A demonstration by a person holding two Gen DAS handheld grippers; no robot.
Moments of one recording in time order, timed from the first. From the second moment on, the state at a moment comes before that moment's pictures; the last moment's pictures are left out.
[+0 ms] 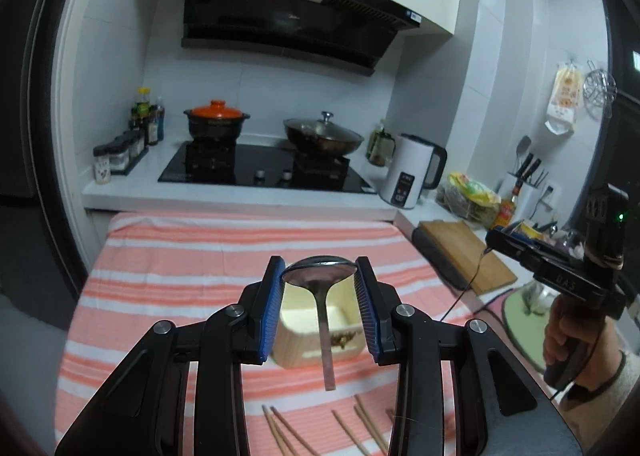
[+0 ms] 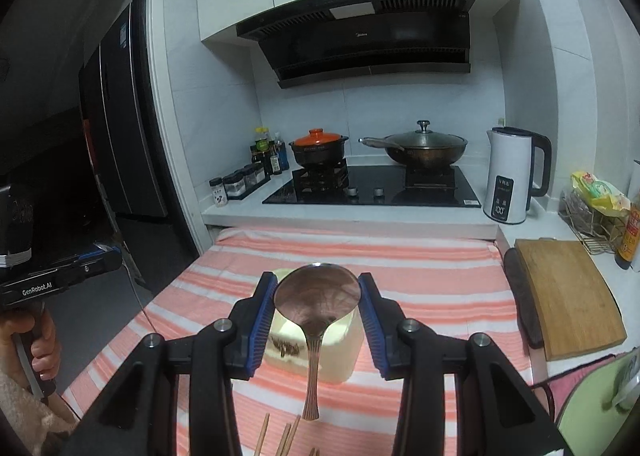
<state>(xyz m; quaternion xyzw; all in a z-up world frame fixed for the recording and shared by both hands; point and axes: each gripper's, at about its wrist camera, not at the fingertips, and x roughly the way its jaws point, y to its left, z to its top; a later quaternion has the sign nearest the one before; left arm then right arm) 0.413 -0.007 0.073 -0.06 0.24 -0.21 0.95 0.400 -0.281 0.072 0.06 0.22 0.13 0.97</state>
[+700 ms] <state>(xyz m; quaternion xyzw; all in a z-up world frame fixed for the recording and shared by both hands) 0.566 -0.052 -0.034 -0.08 0.33 -0.15 0.93 0.554 -0.273 -0.032 0.11 0.32 0.11 0.94</state>
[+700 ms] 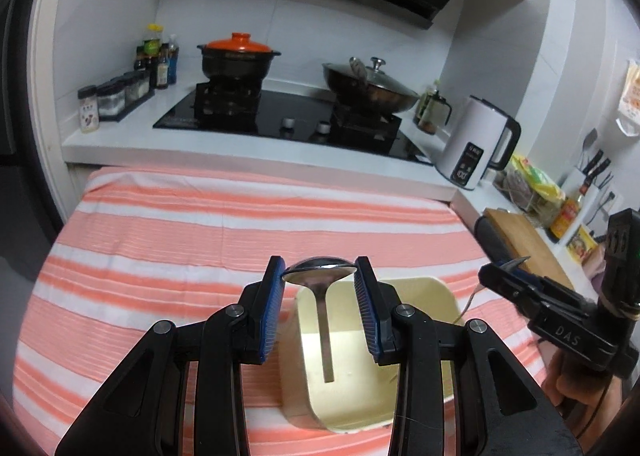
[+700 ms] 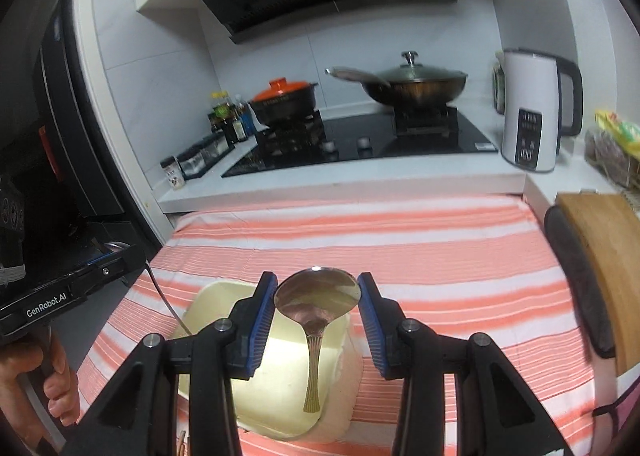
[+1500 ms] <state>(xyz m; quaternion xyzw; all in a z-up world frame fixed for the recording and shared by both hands) 0.497 -0.013 -0.038 -0.06 0.37 -0.16 0.91 0.506 -0.286 -0.009 0.07 0.29 0.13 0.94</state>
